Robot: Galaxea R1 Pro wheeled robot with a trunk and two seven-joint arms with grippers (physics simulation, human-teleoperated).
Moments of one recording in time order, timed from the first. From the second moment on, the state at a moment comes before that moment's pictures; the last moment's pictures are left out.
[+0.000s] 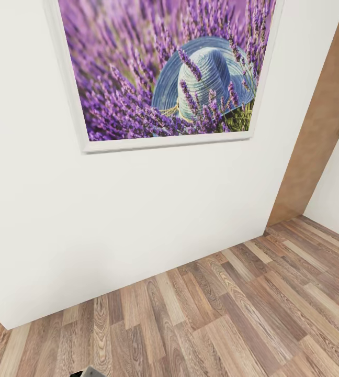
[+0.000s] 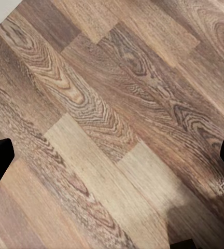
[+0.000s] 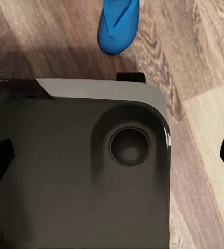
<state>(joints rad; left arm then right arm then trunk) -0.33 0.11 -0.37 -0.24 -0.01 -0.14 0.01 -0.02 0.01 -0.01 -0.17 0.00 -0.11 -0.01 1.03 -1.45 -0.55</state>
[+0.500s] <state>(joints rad) -0.33 0.11 -0.37 -0.24 -0.01 -0.14 0.01 -0.10 -0.01 -0.06 -0.18 0.00 -0.10 -0.01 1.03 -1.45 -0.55</state>
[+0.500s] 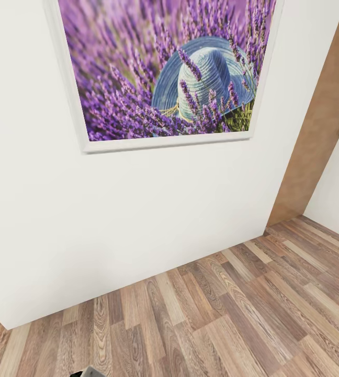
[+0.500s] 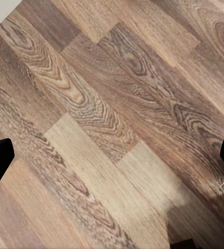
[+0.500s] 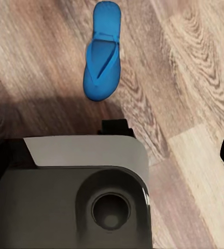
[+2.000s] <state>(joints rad) -0.33 0.10 -0.37 -0.25 -0.01 -0.14 0.01 -0.13 -0.01 -0.12 -0.29 0.00 -0.11 -0.01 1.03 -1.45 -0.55</state>
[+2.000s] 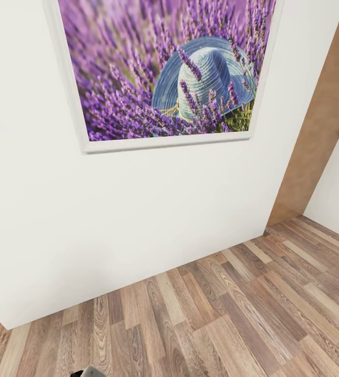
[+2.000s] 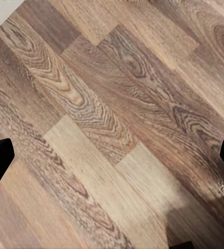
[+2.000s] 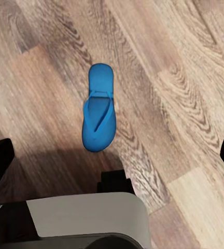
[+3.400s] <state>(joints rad) 0.00 0.17 -0.36 -1.55 0.00 0.94 -0.08 -0.21 -0.01 -0.12 -0.31 0.00 -0.02 -0.01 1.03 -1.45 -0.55</state>
